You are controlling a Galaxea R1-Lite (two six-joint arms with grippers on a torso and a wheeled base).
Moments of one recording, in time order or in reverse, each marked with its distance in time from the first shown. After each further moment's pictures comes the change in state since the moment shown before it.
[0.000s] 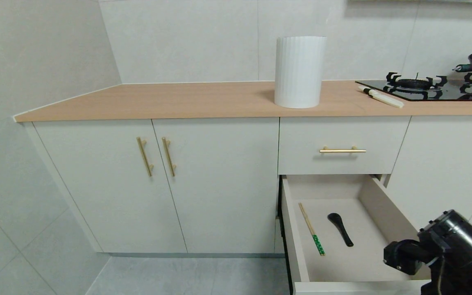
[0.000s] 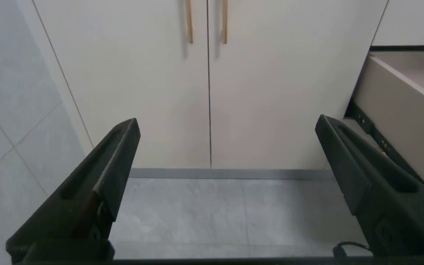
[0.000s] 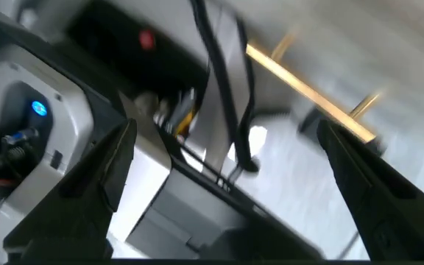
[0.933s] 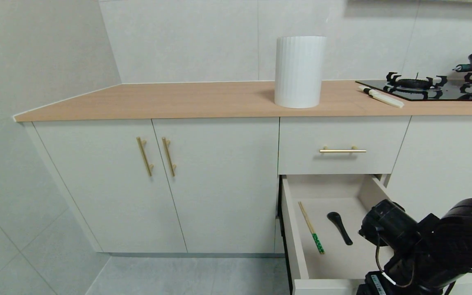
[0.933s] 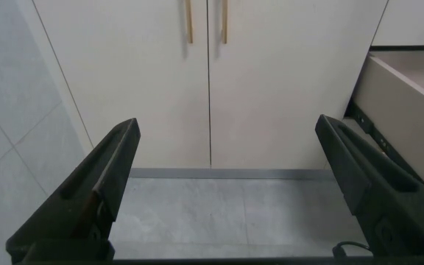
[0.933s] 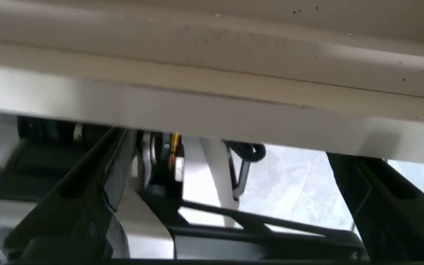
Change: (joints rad) left arm 0.000 0.000 0.000 0.000 0.000 0.000; right arm -0.011 0.294 -0.190 0.015 -0.253 0.384
